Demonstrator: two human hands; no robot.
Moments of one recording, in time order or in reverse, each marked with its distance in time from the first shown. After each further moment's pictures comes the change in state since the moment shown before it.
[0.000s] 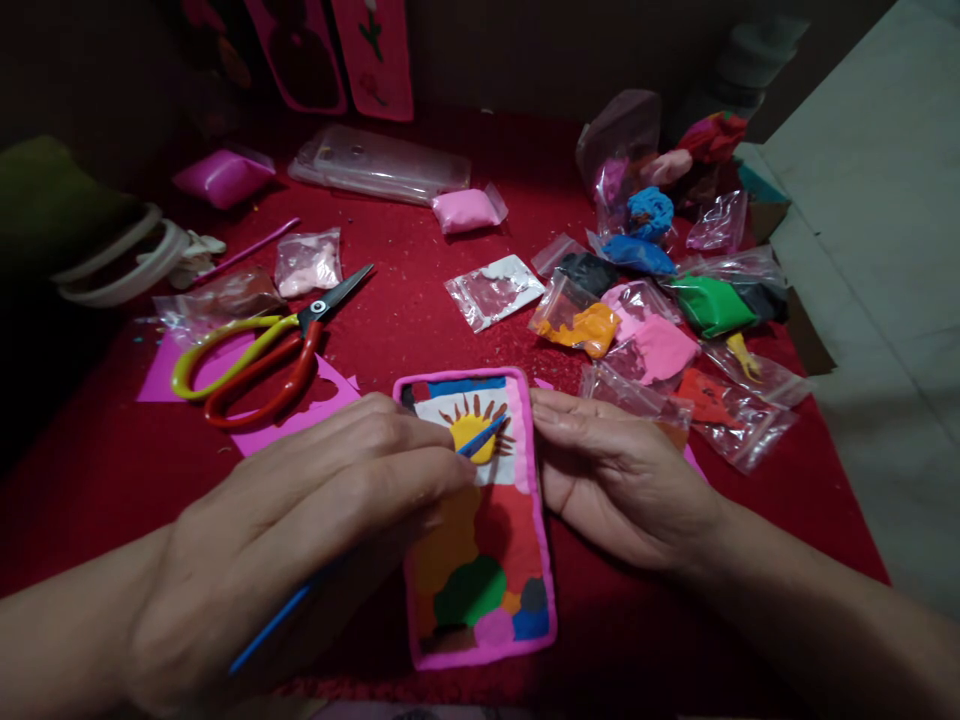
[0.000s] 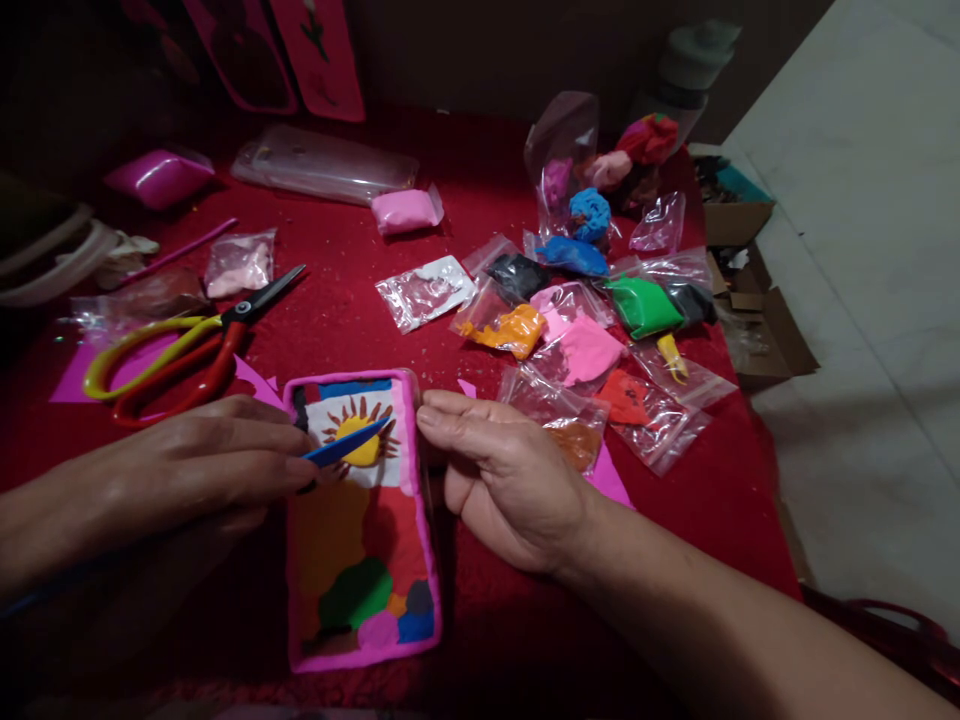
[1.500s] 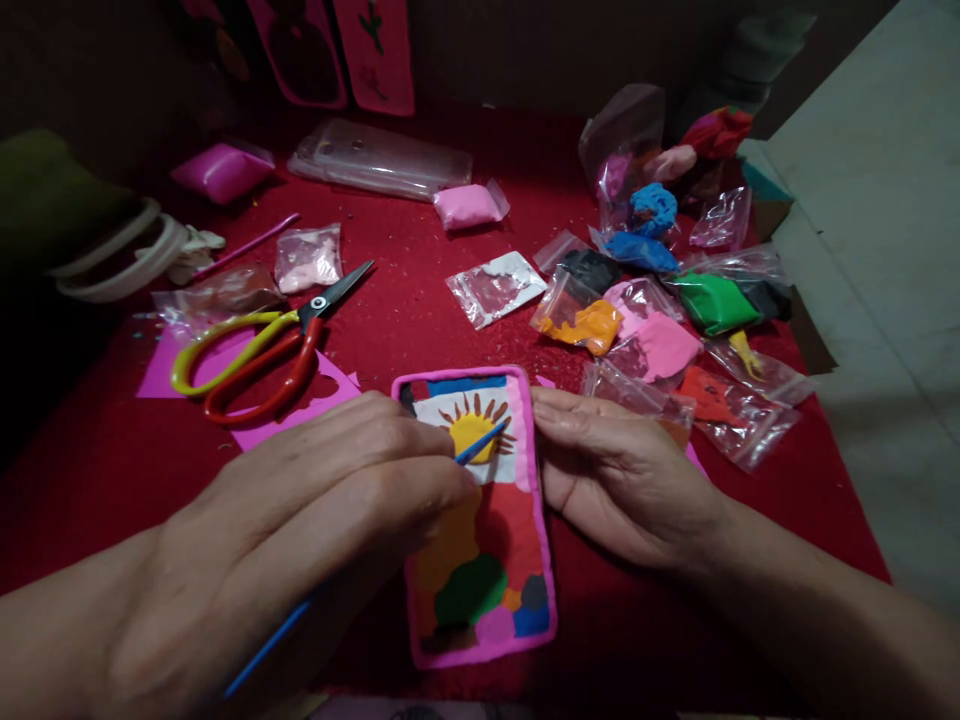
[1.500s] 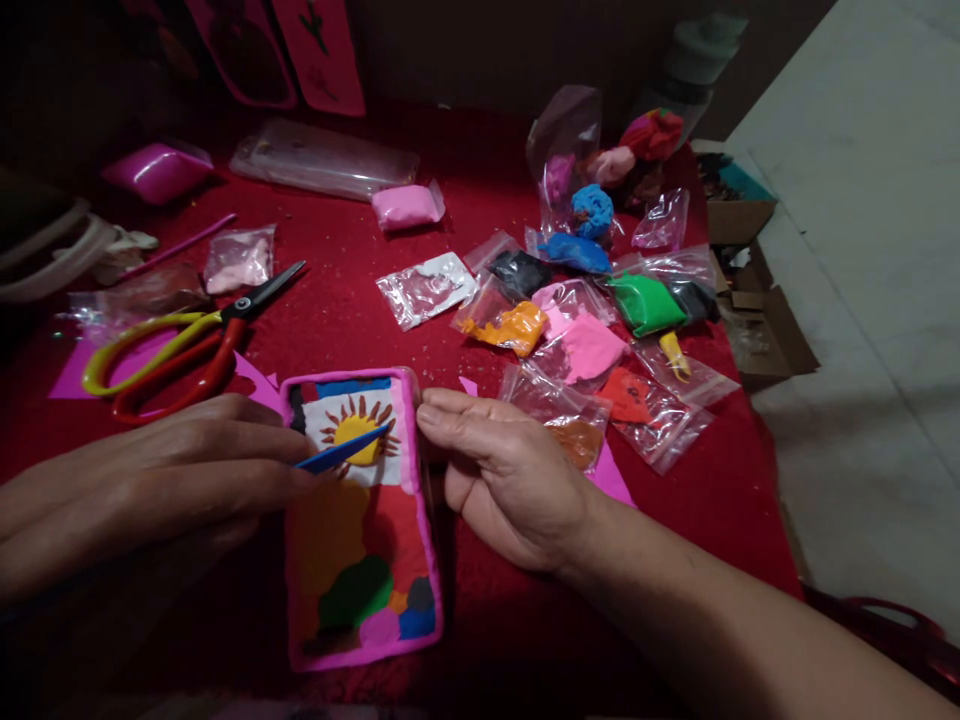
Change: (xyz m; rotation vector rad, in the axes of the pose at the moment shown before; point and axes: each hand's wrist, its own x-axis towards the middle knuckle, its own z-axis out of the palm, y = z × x) left_hand 0.000 0.038 0.007 0.031 0.164 -0.263; right_hand 0.001 0.001 0.001 -0.035 0.060 0.019
